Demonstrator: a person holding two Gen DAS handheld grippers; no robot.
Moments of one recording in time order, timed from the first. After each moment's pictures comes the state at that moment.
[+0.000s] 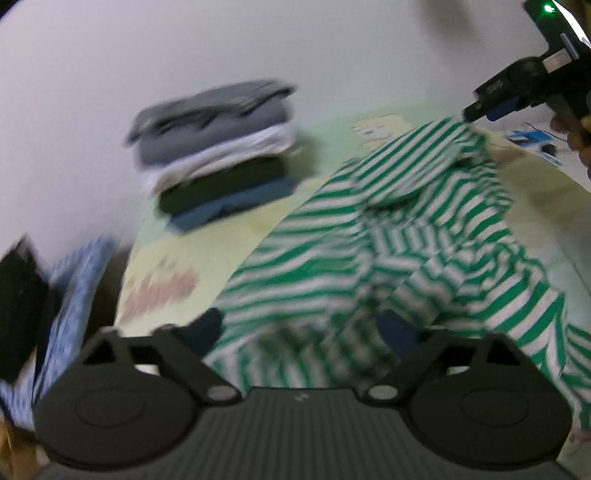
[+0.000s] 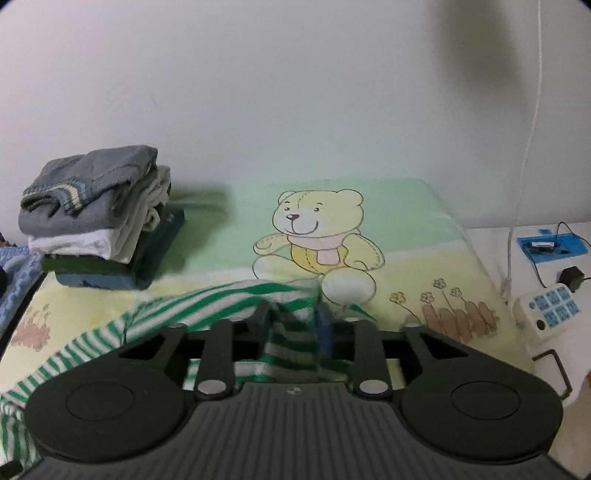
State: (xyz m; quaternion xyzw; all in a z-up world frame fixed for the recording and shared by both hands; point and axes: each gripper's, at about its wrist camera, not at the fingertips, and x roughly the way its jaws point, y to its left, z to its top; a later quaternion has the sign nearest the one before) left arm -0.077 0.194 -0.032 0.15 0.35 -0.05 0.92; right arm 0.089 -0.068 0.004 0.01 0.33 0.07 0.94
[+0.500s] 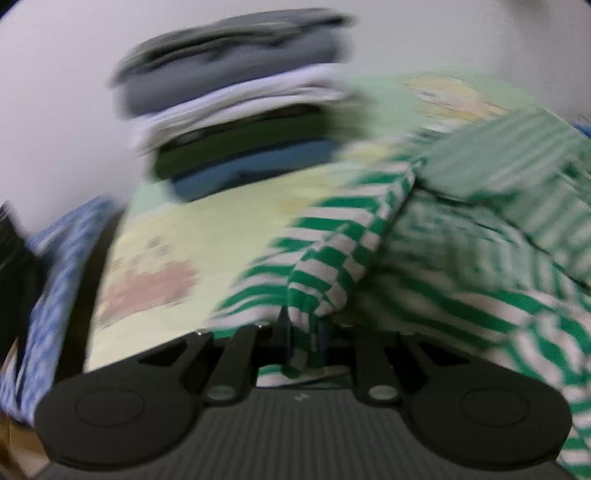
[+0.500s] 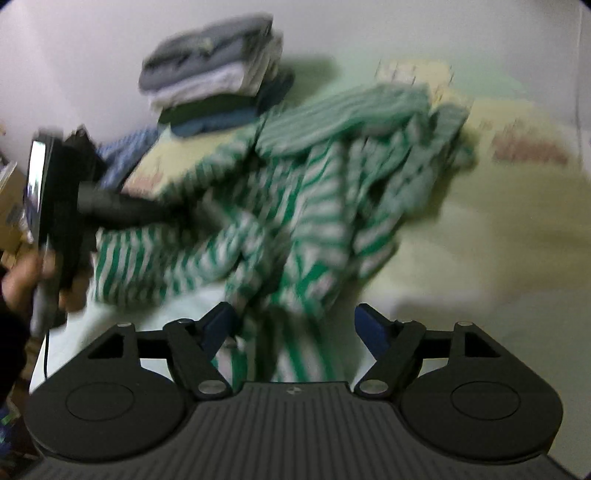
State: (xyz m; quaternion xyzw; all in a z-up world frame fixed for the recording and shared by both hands) left arm 0.018 0.237 -0.074 0.09 0.42 0.06 0.90; right arm -0.040 -0.034 -0.046 0.05 0.48 0.22 0.85
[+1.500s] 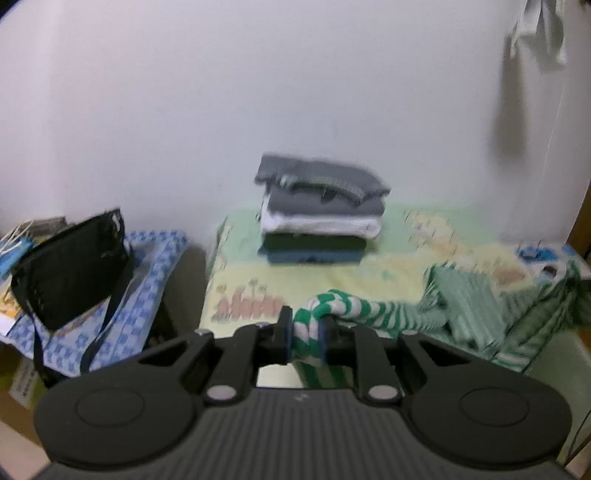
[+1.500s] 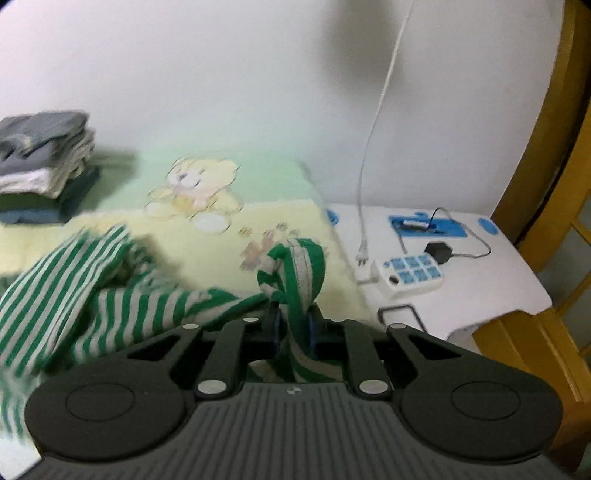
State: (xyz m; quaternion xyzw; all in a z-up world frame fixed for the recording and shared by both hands) left arm -0.171 0.309 0.084 -0.02 0.31 0.03 0.95; right arm -0.013 -0.136 0.013 -0.06 0.34 -0.07 0.93
